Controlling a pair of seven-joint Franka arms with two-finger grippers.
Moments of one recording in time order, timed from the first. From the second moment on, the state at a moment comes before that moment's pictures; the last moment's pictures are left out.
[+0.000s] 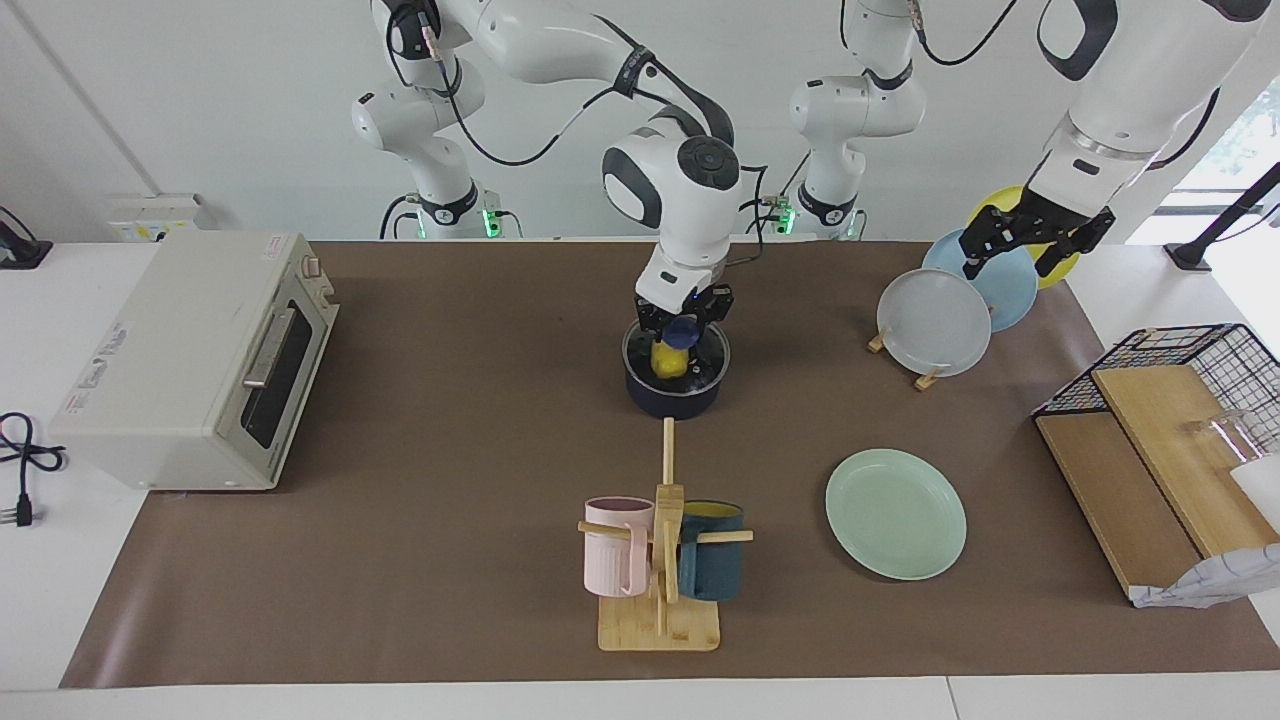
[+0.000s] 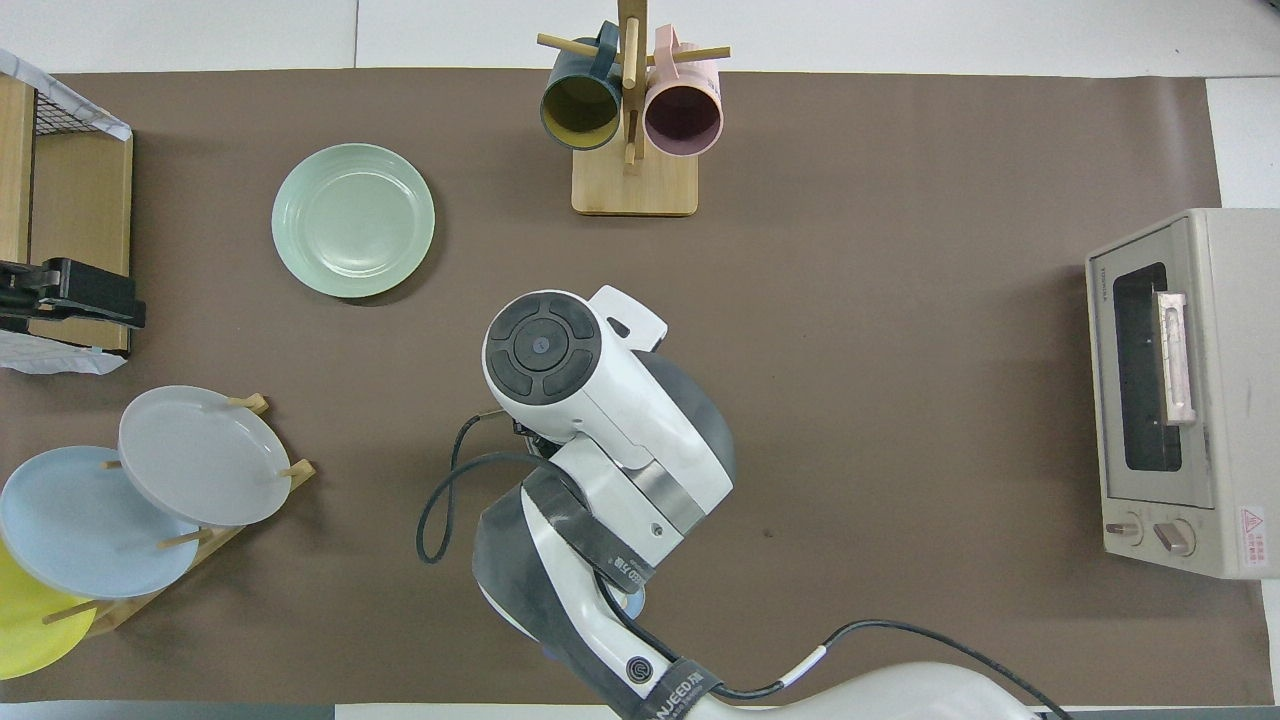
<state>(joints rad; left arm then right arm) -0.07 -0.02 0.01 -1.59 0.01 1.55 -0.02 0.70 0.41 0.04 -1.55 0.02 1.88 0.58</state>
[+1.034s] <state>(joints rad) -0.07 -0.02 0.01 -1.59 0.01 1.55 -0.02 0.70 0.39 0.04 -1.60 0.03 1.94 0.59</state>
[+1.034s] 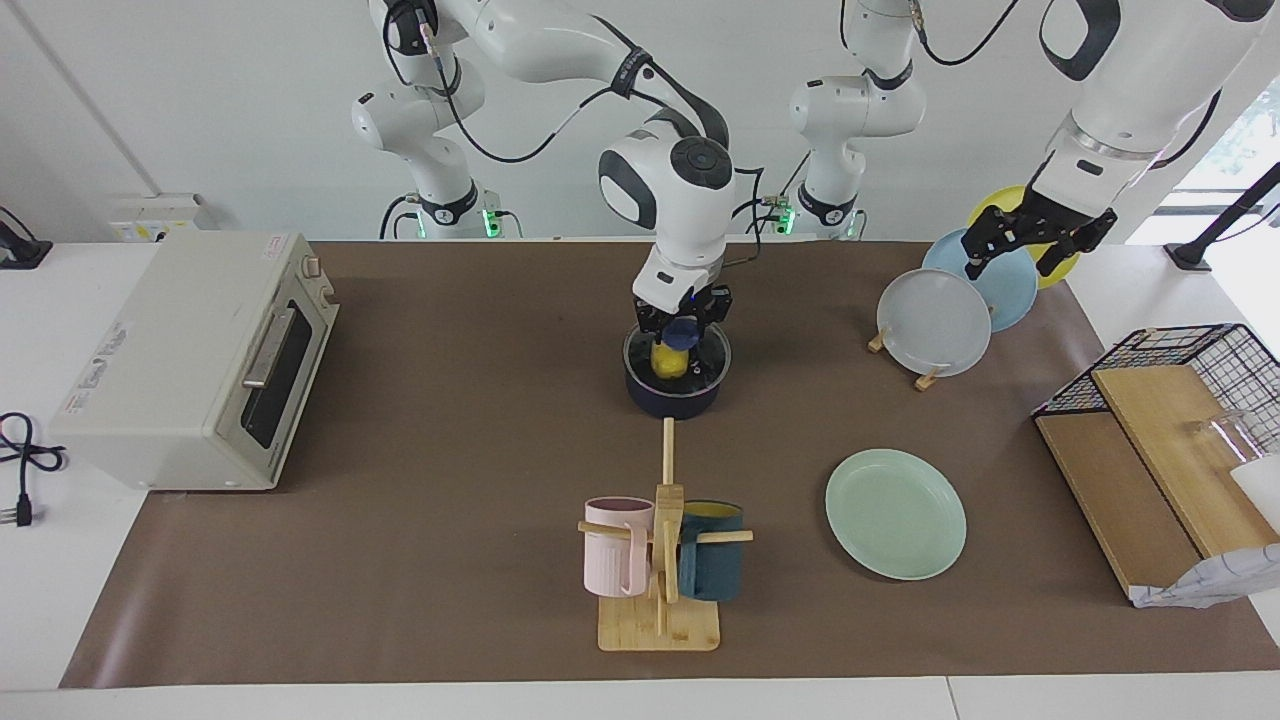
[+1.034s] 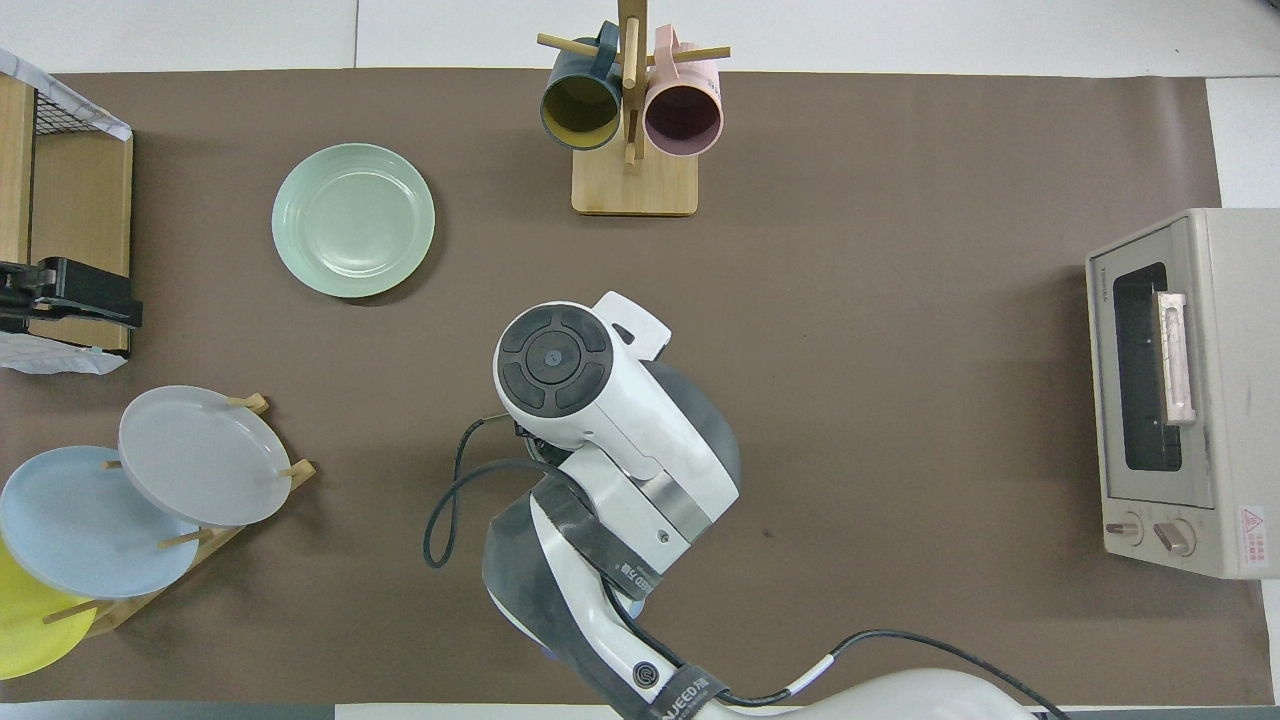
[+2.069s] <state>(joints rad) -0.07 -0.02 0.01 -1.59 0.01 1.55 -0.02 0.34 0.17 0.01 -1.44 0.02 1.59 0.34</state>
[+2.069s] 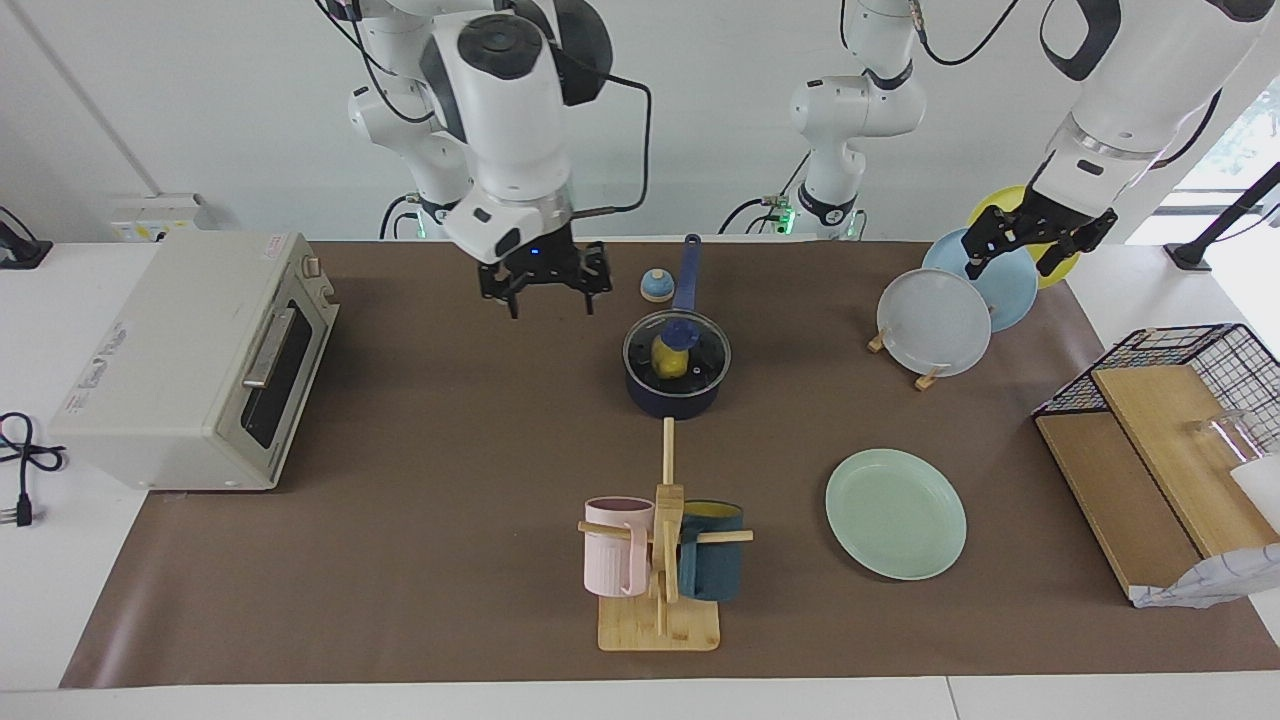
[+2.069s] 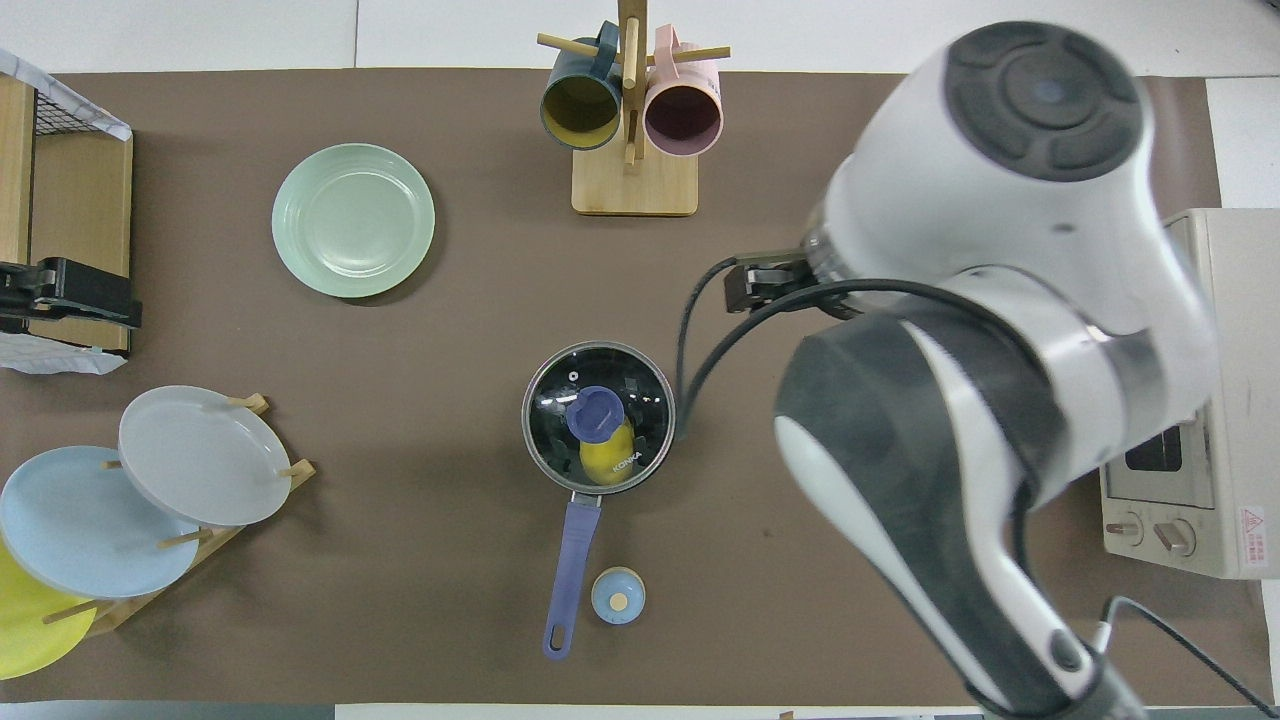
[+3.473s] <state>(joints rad) -0.07 -0.02 0.01 -1.59 0.01 1.55 -0.02 0.07 -0.05 -0.01 -1.72 -0.06 1.63 0.05</state>
